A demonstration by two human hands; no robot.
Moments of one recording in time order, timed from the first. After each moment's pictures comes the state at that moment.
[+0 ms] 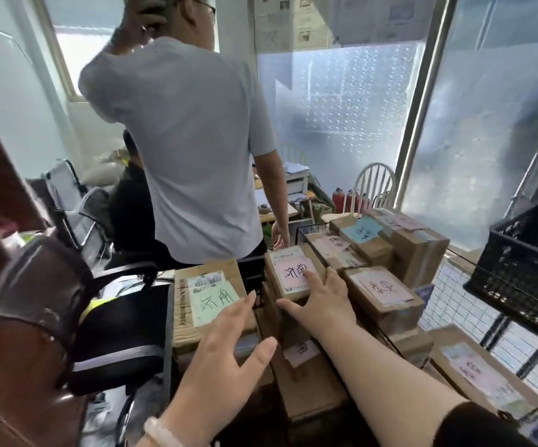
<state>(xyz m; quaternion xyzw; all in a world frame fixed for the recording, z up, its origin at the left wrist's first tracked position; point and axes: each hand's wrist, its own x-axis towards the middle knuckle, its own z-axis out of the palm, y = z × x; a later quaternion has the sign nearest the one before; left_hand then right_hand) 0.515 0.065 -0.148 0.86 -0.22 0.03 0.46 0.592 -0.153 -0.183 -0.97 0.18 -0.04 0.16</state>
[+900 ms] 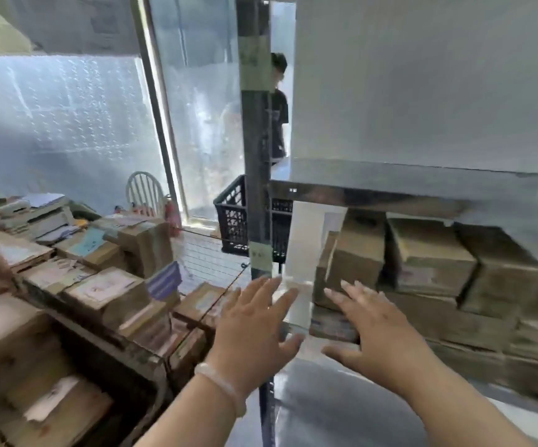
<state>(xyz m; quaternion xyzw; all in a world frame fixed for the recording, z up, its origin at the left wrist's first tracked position) 0.306 -0.235 -0.142 0.74 -0.65 0.10 0.15 0.107 -0.344 -0.147 -0.92 0.38 -0.12 0.06</state>
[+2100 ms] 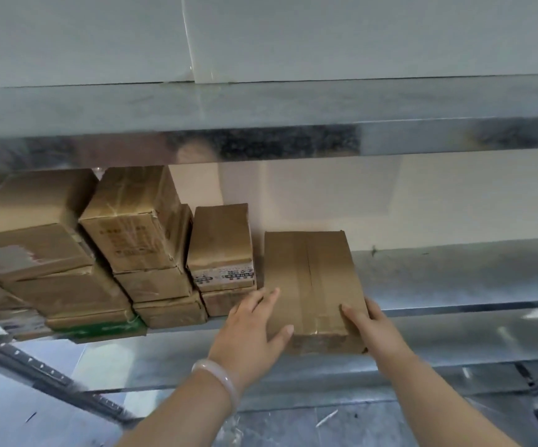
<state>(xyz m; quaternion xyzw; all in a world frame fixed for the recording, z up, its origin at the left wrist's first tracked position) -0.168 -0.453 -0.266 0.63 -0.73 -0.22 0.15 -0.413 -0.488 -0.312 -0.38 0.66 -0.37 0.54</state>
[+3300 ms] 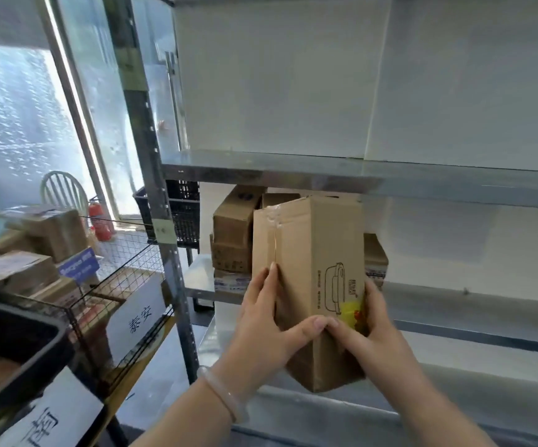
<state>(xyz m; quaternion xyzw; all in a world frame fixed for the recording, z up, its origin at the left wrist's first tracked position) 0.040 -0.179 -0.132 0.61 -0.60 -0.27 0.43 -0.140 -0.203 -0.119 -0.64 0.43 -0.42 0.47</state>
